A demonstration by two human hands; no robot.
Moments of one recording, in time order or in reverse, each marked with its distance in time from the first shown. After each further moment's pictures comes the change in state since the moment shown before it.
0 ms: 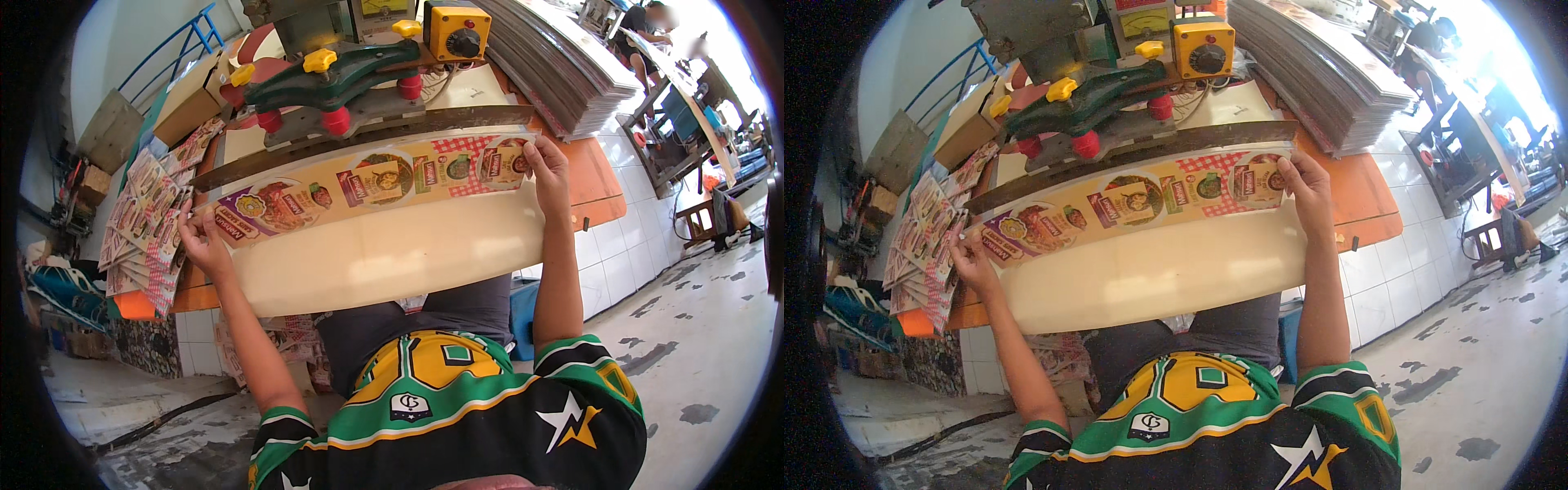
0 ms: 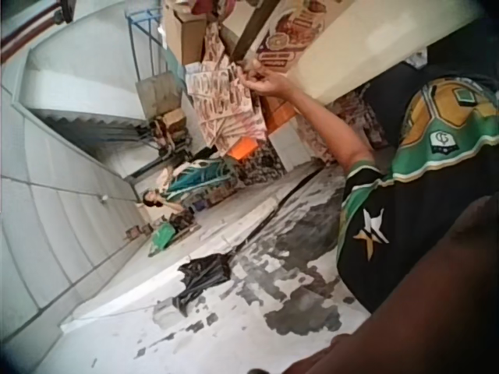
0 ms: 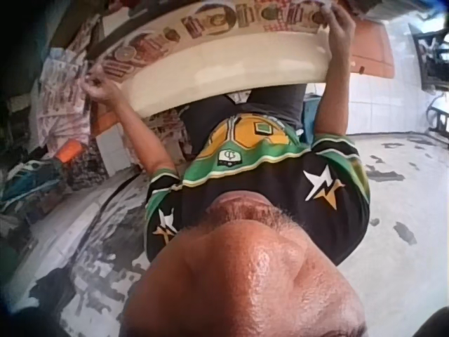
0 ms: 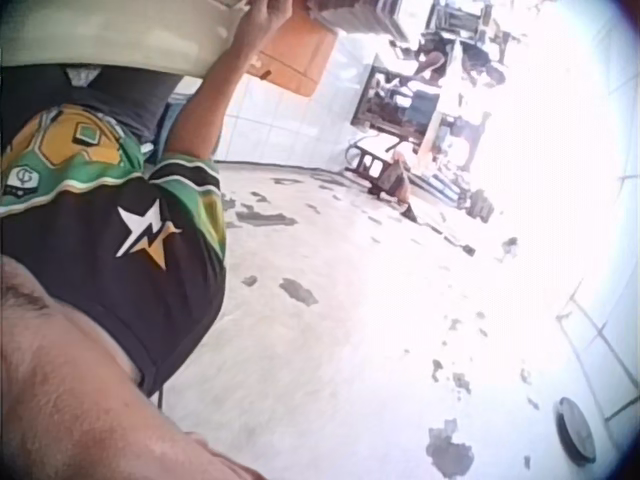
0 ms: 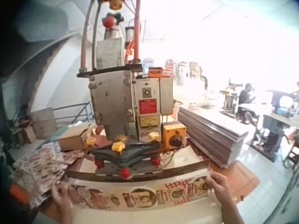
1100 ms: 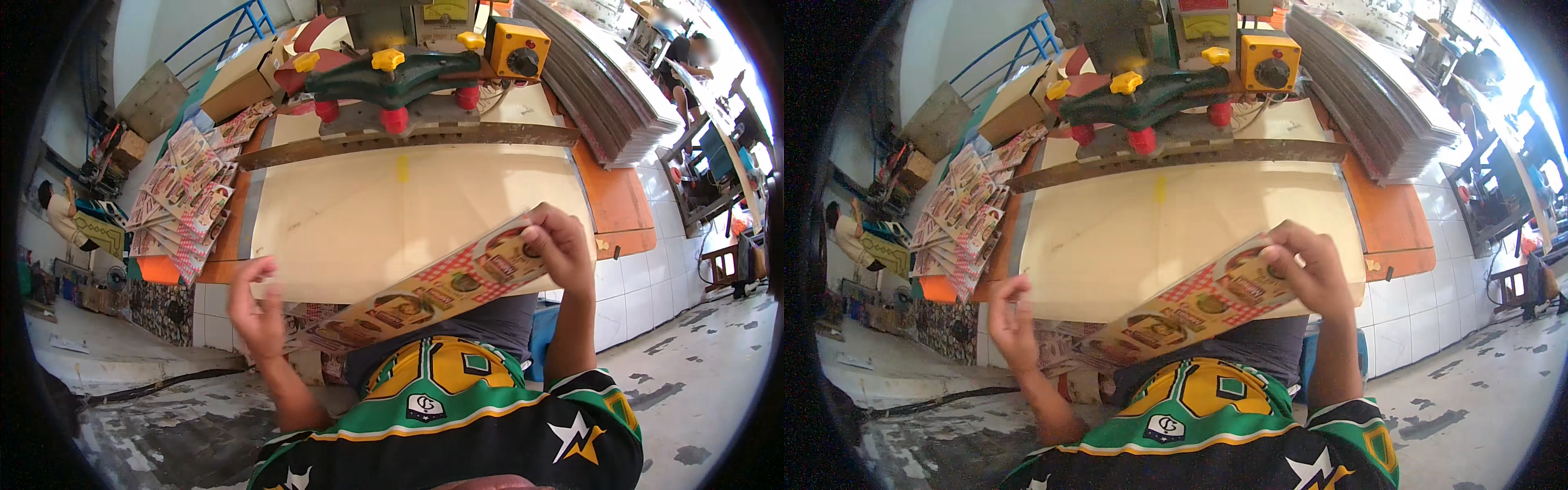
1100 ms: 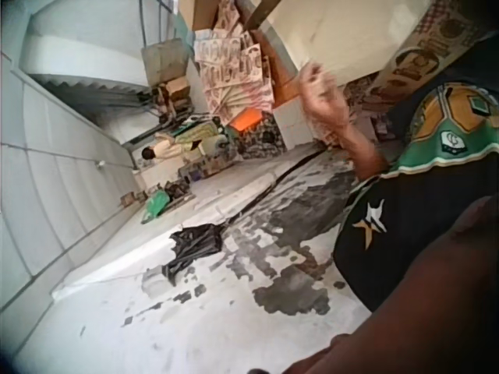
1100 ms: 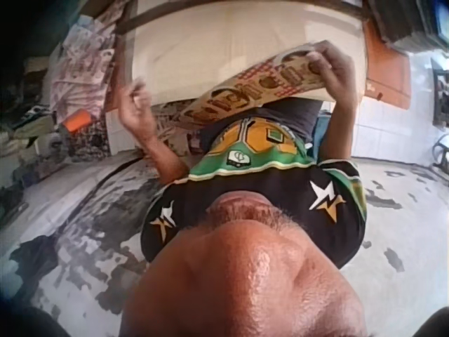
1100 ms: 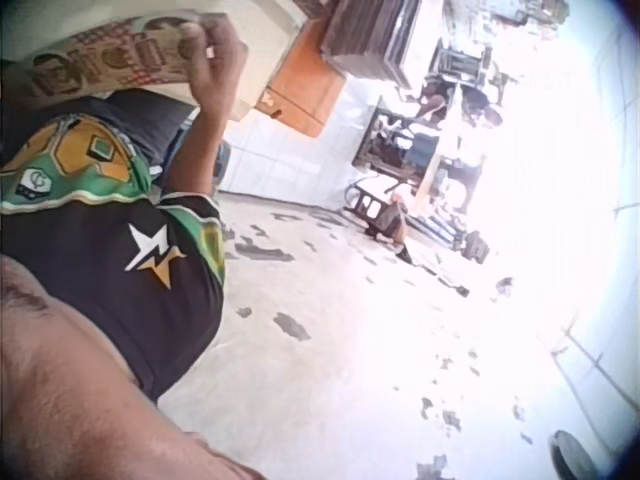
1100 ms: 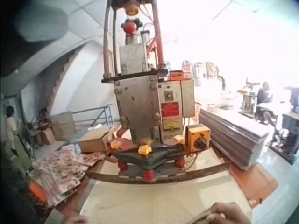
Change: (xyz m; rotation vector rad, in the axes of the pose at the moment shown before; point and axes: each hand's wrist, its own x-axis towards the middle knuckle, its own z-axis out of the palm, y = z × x) left_hand -0.071 0.170 -0.068 0.112 -0.304 -0.057; right_hand -0.064 -0.107 0.065 -0.135 -0.435 0.071
